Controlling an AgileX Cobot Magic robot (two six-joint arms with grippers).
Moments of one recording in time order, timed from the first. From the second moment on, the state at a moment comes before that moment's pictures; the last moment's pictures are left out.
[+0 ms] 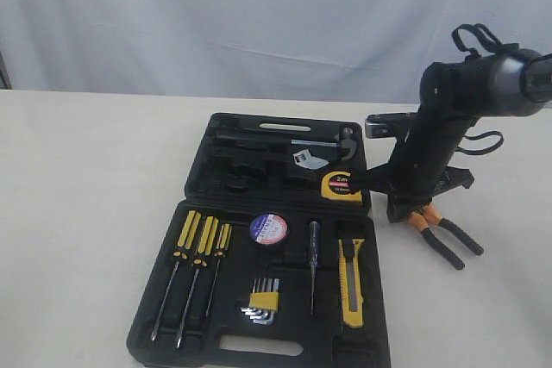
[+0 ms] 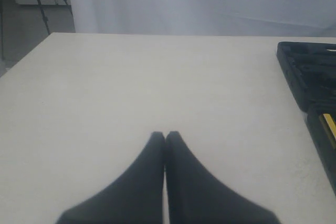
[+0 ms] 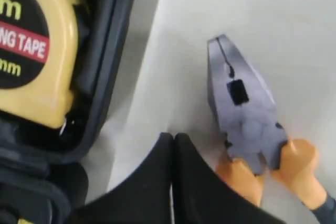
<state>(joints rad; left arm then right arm) 0.07 0.00 0.00 0.00 0.35 0.01 -0.18 2.15 -1.46 0.06 0.82 0.02</state>
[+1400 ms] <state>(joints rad) 0.07 0.00 0.00 0.00 0.35 0.01 -0.36 2.02 -1.46 -0.09 0.82 0.05</state>
